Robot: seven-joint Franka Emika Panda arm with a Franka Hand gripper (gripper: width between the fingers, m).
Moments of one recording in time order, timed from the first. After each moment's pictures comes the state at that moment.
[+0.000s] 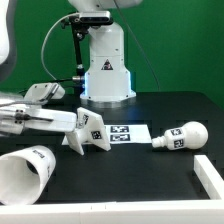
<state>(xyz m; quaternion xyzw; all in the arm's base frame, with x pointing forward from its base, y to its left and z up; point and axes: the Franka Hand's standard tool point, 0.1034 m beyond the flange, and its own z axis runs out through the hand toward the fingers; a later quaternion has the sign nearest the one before) 0.409 -0.100 0.052 -0.75 0.31 0.47 0.34</state>
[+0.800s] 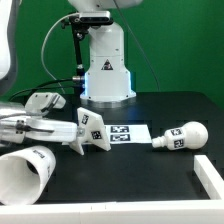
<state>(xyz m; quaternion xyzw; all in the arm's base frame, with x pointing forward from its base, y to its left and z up) 0.410 -0.101 0.035 -0.75 0.31 0.48 0.34</state>
